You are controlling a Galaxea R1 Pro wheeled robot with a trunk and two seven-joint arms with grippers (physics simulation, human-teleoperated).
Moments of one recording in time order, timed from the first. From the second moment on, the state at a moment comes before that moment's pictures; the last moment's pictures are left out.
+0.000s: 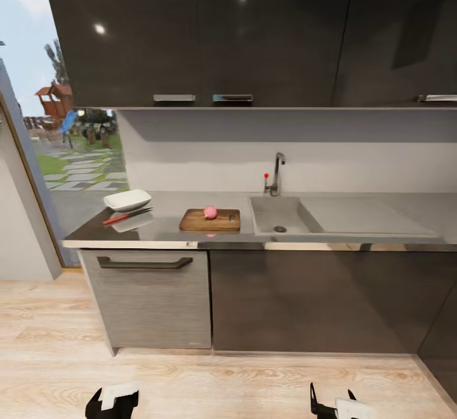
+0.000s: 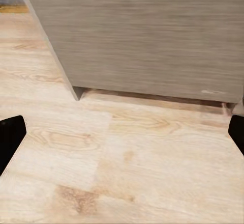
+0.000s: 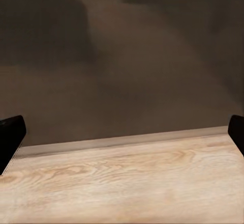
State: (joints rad) left arm -0.47 0.06 -0.03 0.08 0.08 -0.67 0.16; right arm -0.36 -0.01 -0.11 -0.02 0.11 -0.91 -0.19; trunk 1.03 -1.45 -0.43
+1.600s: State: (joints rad) left arm -0.47 0.06 -0.03 0.08 0.08 -0.67 0.16; right arm -0.36 -0.01 -0.11 -0.02 0.11 -0.91 -0.19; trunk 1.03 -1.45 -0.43
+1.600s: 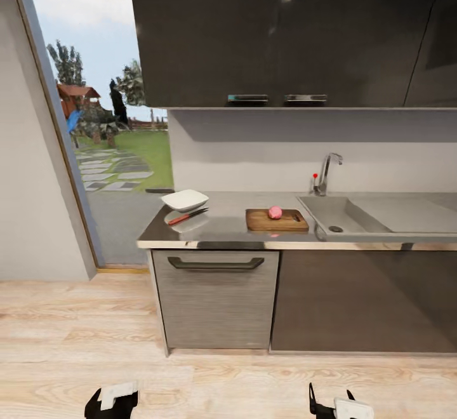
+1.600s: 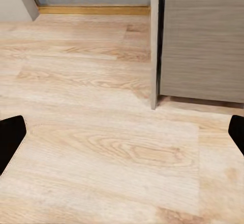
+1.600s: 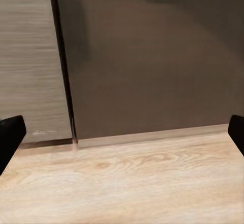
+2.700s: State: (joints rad) left arm -0.47 0.07 -0.03 0.08 0.08 -0.67 0.17; right arm -0.36 0.00 -0.11 -0.02 0.11 -0.90 -0.19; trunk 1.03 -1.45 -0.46
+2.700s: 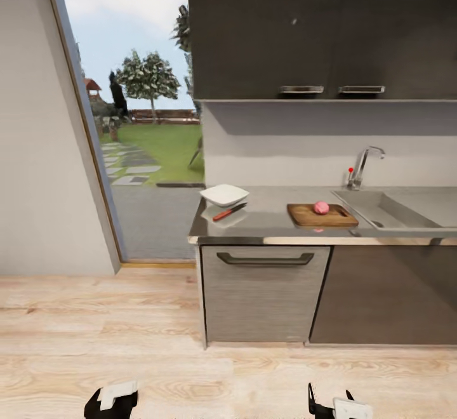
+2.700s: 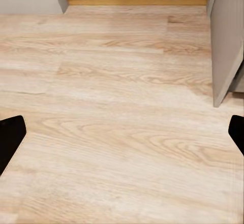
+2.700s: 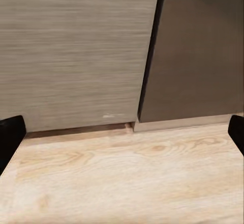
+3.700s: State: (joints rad) left arm -0.47 0.06 -0.03 0.08 0.08 -0.66 0.16; right arm -0.36 -0.01 -0.12 -0.03 0.11 -0.90 -0.22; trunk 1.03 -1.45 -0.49
